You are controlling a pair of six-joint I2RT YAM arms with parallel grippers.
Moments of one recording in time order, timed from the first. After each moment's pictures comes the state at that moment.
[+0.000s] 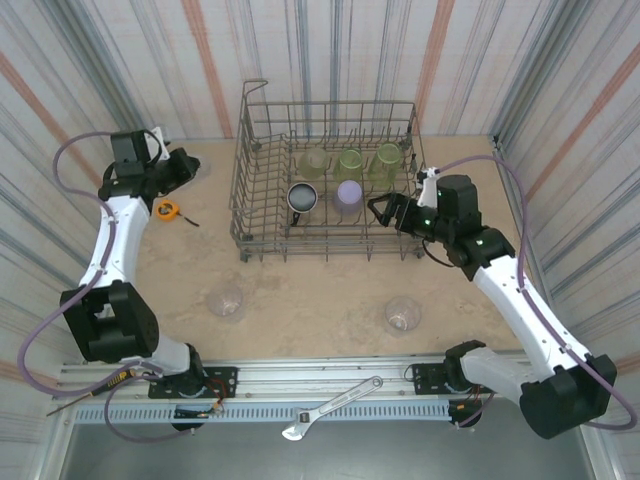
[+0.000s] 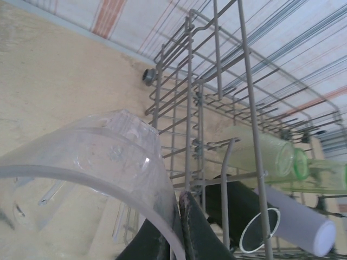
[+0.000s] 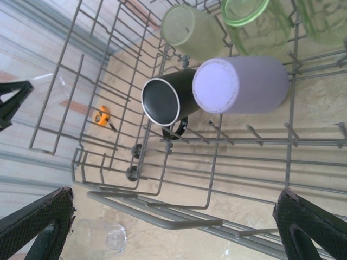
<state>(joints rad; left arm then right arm) 0.15 1.47 1.34 -0.46 0.47 -0.41 0.36 1.07 0.99 -0.43 -0.34 0.63</state>
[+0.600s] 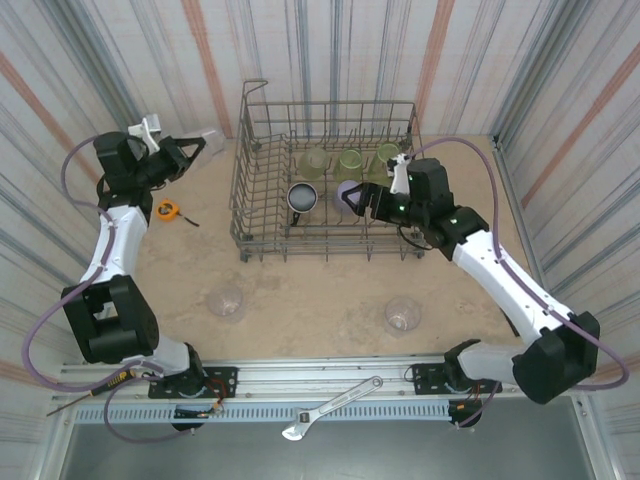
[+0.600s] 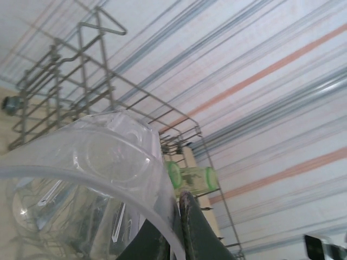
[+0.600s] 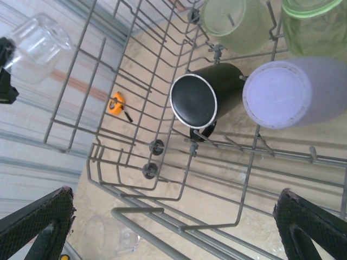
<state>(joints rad) 0.22 1.47 1.20 0.10 0.91 -0.78 0.47 1.26 1.13 -0.39 -0.33 0.63</state>
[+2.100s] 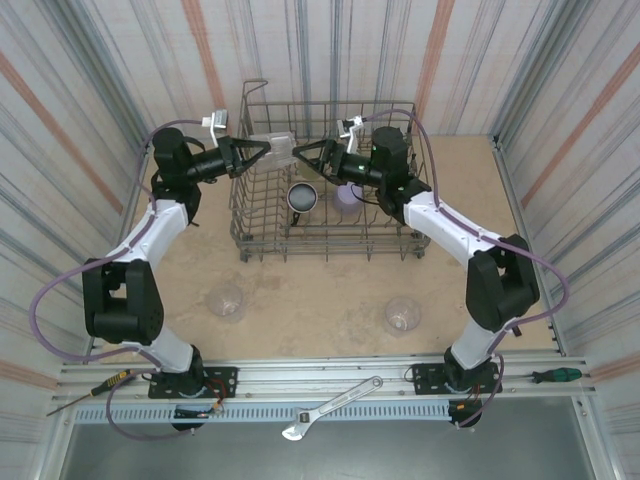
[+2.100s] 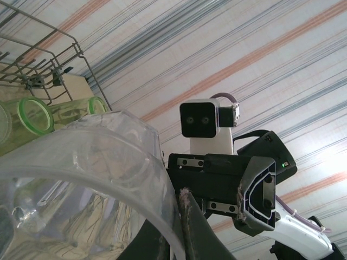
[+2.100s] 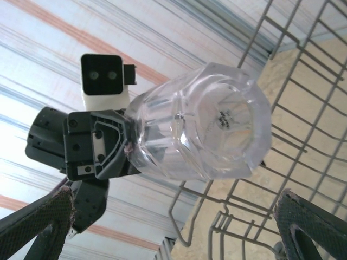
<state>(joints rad) -0.08 1.58 1.18 0.48 1.12 -1.07 0.51 1.70 1.34 0.30 -0.68 0.98</state>
